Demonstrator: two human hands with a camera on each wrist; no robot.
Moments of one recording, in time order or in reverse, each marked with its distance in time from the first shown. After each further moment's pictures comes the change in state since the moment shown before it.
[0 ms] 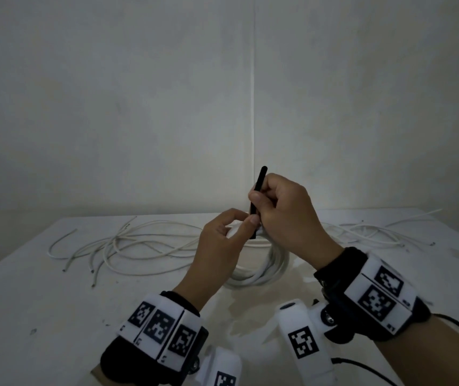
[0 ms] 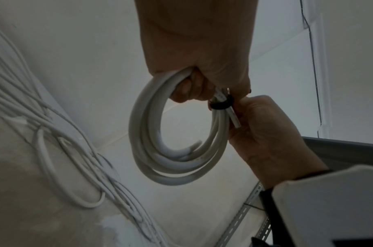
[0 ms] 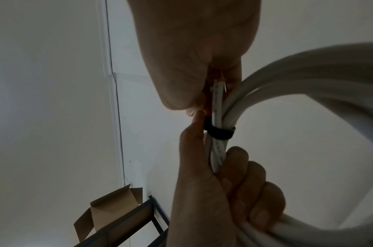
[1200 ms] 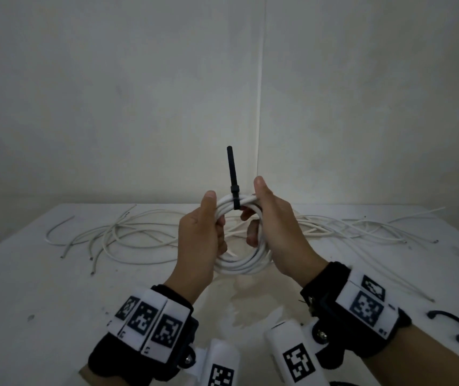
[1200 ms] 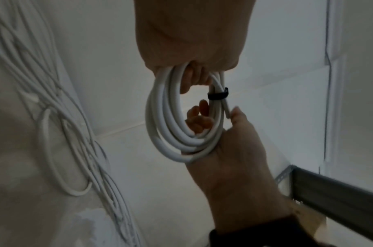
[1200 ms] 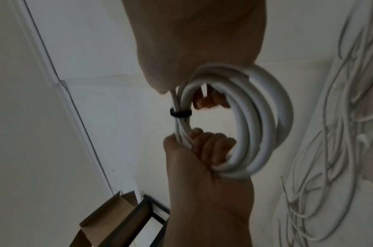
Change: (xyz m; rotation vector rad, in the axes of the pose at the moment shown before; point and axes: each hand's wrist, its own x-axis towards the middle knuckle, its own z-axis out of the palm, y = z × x) left_hand 0.005 -0.007 -0.018 -0.298 0.314 -0.271; right_hand -0.016 0.002 0.031 0.460 -0.103 0.426
